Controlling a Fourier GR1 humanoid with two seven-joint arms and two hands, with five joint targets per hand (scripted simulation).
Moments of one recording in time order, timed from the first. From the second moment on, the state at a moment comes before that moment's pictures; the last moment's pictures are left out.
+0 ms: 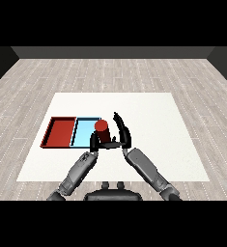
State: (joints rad) left arm -0.34 0.02 -0.45 -1.19 0.24 0.62 -0.31; right arm -0.45 -0.03 0.55 -1.39 -0.28 -0.56 -0.29
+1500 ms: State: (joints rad) left arm -0.50 0.45 -0.09 -0.73 0.11 0.47 -0.23; right arm -0.02 -0.33 0.20 -1.61 -0.33 -0.40 -0.32
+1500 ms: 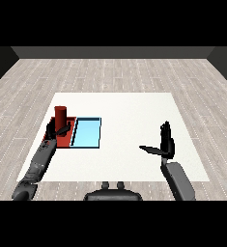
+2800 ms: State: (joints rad) left arm -0.72 0.45 -0.02 -0.03 0.04 0.39 -0.06; right arm -0.16 -0.27 0.11 -1.38 -0.35 -0.32 -0.39
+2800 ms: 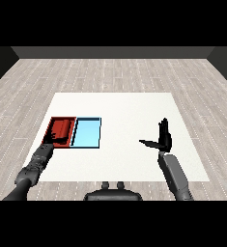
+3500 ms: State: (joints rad) left arm -0.71 0.45 0.11 -0.25 0.17 0.28 -0.41; right arm -0.11 -0.26 0.12 -1.45 -0.37 -0.26 -0.41
